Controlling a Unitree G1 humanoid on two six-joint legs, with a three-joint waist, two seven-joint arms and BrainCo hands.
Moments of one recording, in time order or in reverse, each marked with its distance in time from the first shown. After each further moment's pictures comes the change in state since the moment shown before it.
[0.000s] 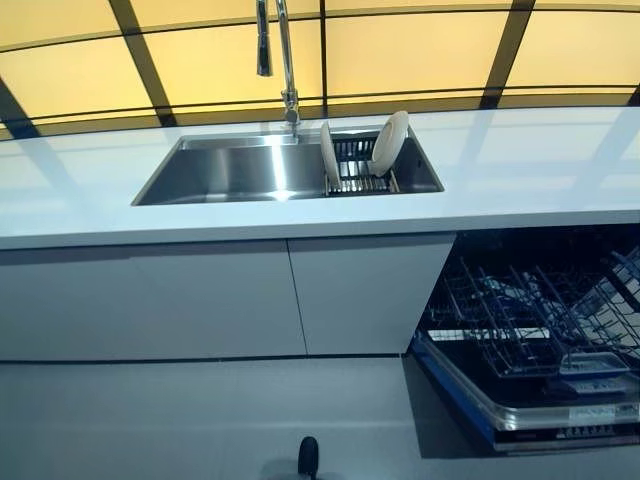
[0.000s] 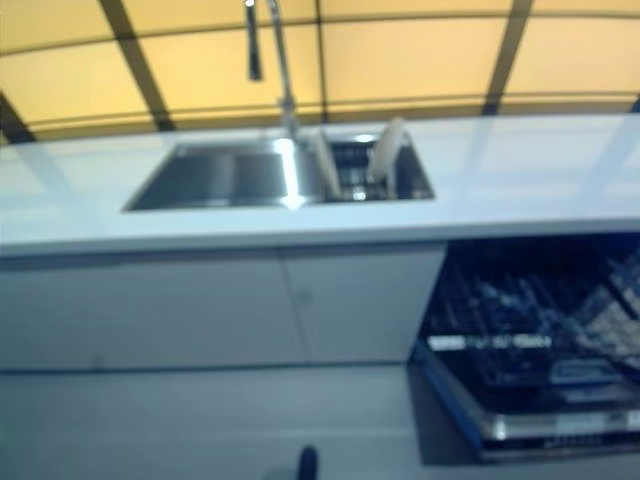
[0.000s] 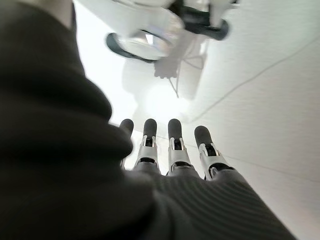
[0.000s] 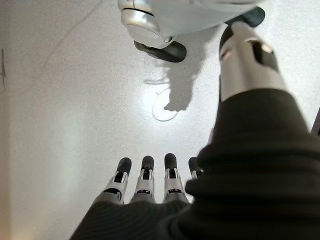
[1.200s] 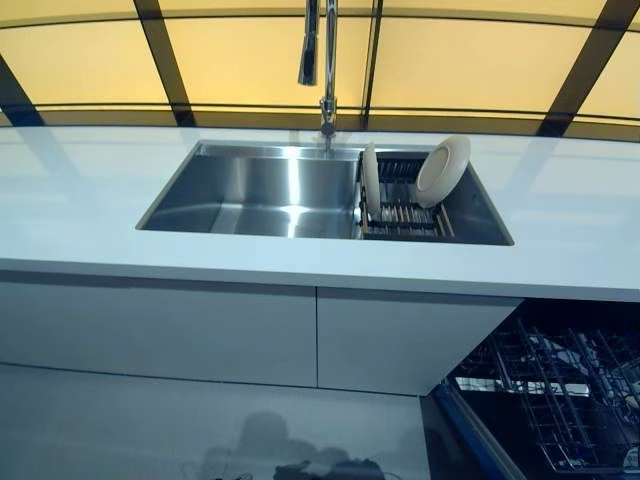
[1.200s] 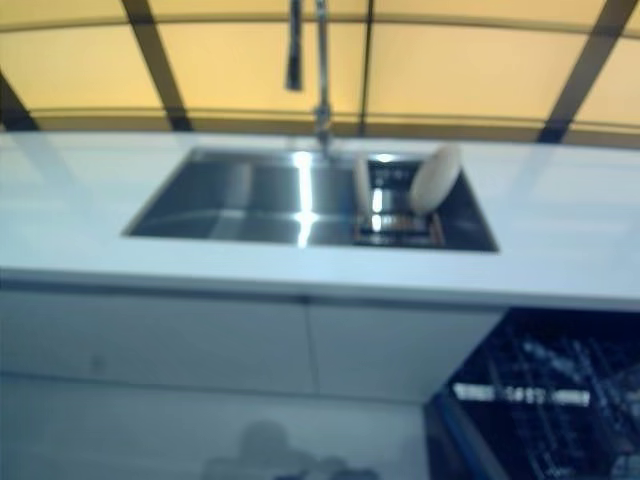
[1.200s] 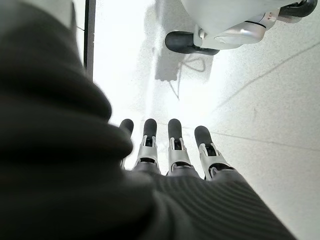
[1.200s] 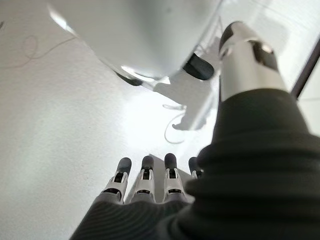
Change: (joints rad) left arm -0.084 0.041 -0.066 0.001 0.118 -0.039 0.000; right arm -0.066 0.068 0.046 0.004 -0.103 0.004 0.118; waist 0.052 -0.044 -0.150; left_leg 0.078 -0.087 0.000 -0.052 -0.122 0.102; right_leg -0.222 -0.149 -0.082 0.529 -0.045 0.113
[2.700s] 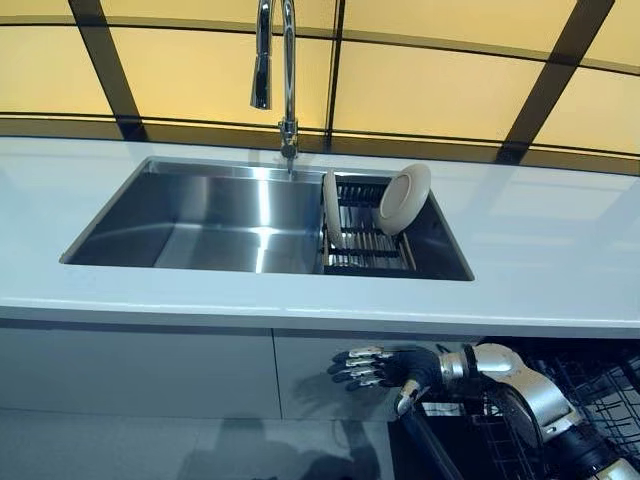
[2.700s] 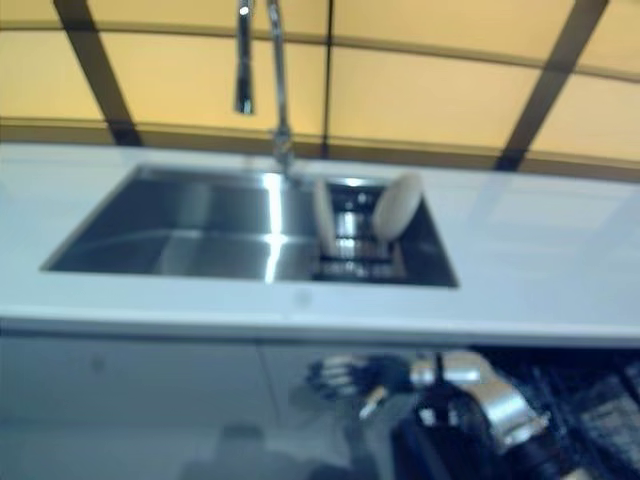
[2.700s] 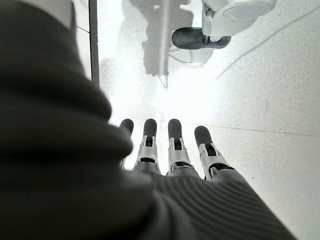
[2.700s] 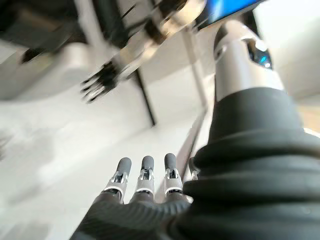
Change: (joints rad) left arm 0.165 0.135 0.103 -0.105 0.078 0.020 -0.049; right arm -0.103 -0.428 0.004 -1.354 0.620 0.125 1.023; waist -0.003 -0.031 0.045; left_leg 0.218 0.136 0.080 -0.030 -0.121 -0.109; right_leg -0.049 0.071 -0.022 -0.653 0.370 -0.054
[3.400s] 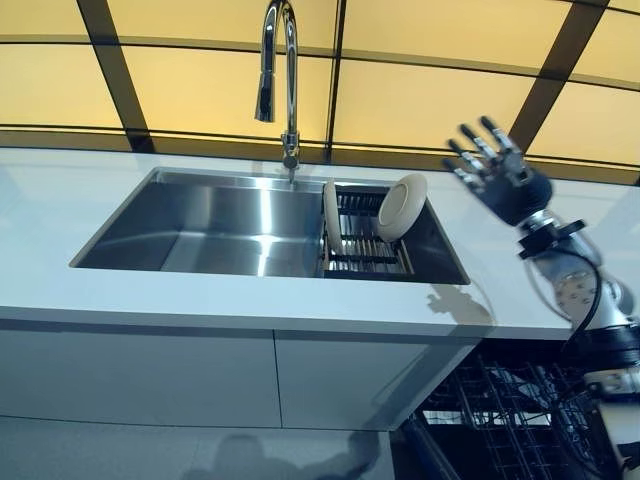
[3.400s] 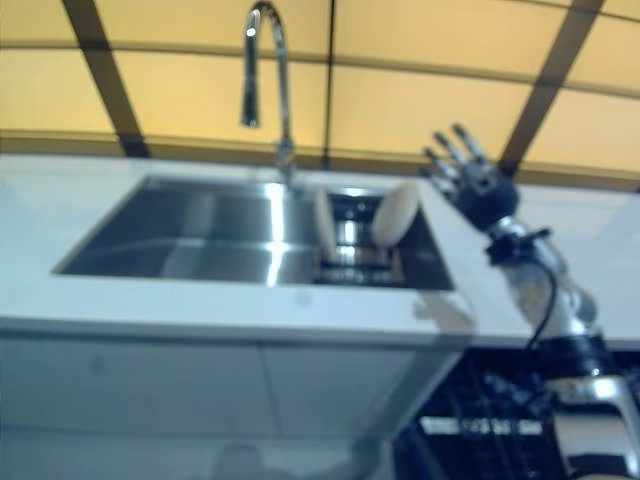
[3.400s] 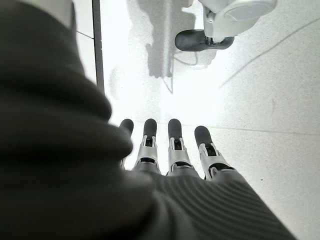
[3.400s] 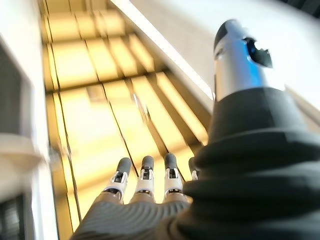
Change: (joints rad) left arm -0.021 -0.018 -0.001 0.036 0.039 -0.013 -0.008; right arm -0.474 -0.200 -0.343 0.478 0.630 -0.221 -0.796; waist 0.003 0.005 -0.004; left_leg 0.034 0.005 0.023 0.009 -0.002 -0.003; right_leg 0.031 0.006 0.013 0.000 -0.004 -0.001
